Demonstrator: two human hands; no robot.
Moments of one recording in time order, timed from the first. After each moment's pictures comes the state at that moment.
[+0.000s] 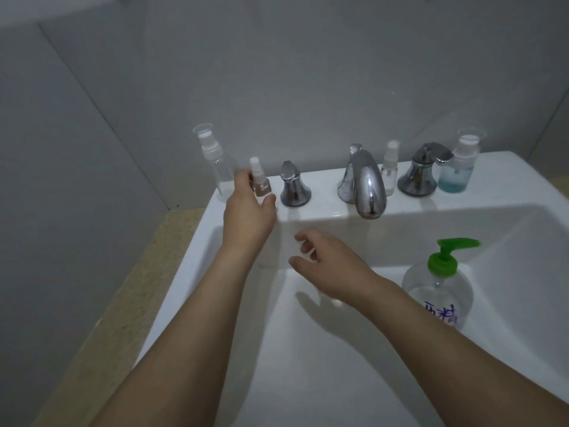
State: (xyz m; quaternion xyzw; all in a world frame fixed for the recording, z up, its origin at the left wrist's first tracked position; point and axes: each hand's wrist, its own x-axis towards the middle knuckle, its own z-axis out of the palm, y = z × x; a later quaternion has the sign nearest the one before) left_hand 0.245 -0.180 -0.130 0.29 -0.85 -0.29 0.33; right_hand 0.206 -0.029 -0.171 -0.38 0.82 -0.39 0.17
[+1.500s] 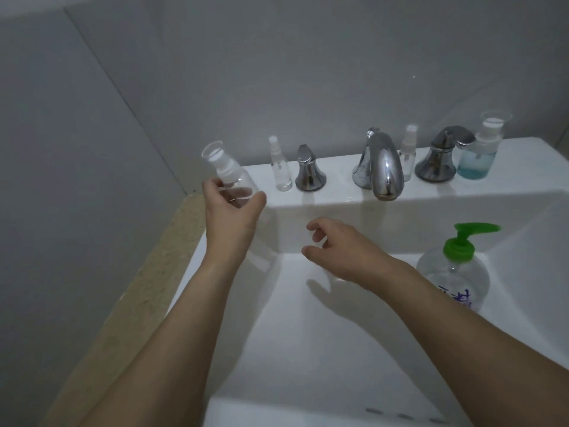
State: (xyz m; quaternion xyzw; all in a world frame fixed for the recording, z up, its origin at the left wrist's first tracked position) left_hand 0.301 -0.186 -0.136 0.31 -0.71 -0.47 0.41; right_hand 0.207 -0.027 -0.169 -0.39 0.81 -0.37 0.21
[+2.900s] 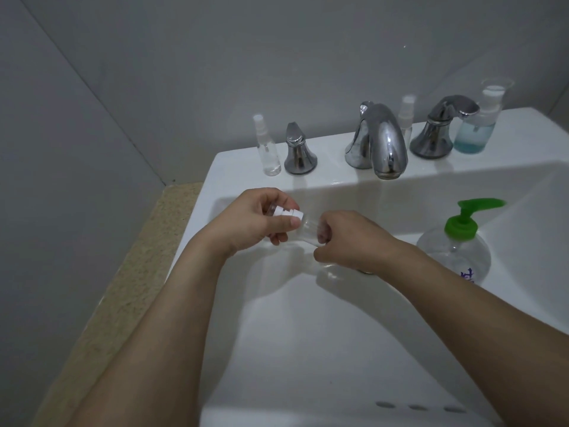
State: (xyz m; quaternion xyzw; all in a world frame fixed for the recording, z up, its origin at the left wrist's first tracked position) left_hand 0.290 -0.188 -0.137 0.14 -0.83 -0.53 0.02; right_hand 0.202 -0.024 -0.168 -0.36 0.87 -0.25 0.21
